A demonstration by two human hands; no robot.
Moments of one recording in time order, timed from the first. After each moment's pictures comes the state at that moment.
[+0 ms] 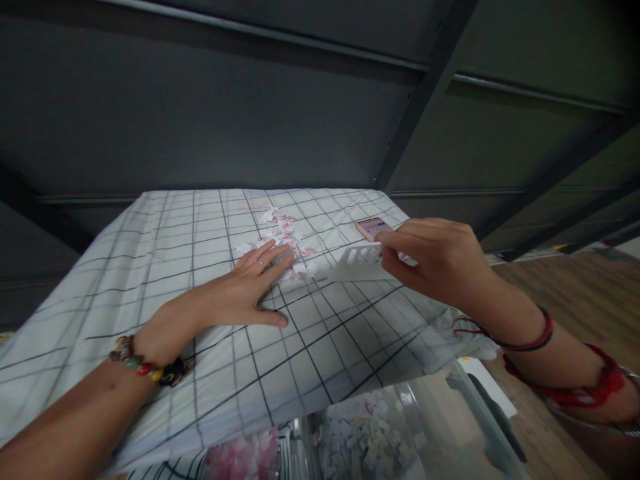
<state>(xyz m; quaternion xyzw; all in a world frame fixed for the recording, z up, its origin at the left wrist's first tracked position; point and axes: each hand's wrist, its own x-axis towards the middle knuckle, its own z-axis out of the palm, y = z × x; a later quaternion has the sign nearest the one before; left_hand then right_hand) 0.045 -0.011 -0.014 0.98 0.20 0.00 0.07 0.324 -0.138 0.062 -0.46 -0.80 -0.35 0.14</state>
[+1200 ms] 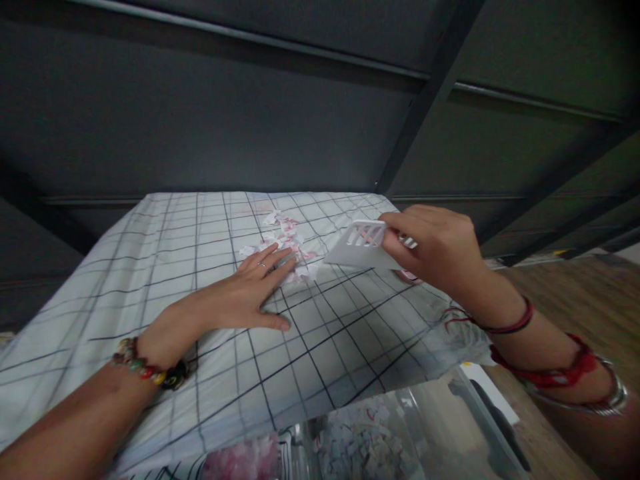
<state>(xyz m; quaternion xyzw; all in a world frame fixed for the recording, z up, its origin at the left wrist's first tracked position) 0.044 -0.010 -0.016 0.98 0.19 0.01 0.09 0.326 -0.113 0.059 -0.52 -0.75 -0.37 0.16</state>
